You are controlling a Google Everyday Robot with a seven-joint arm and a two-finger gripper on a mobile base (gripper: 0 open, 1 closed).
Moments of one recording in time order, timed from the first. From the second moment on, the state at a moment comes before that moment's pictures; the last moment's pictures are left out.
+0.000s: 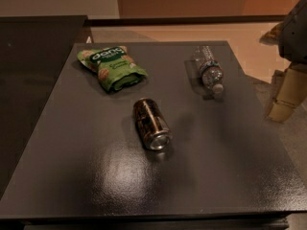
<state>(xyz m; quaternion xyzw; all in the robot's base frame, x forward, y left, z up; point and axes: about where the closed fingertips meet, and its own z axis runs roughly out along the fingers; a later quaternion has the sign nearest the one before) 0.438 -0.217 0.976 -0.60 0.78 -0.03 0.16</state>
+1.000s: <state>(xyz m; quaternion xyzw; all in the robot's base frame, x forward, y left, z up) 0.448 -0.199 0.975 -0.64 0.75 -0.02 0.16</state>
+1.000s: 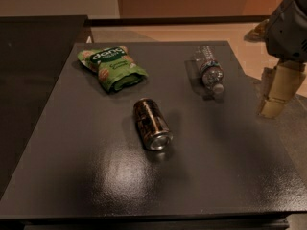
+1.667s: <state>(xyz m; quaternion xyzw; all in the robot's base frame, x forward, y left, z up) 0.480 -0.134 0.960 -0.79 0.59 -0.05 0.16</state>
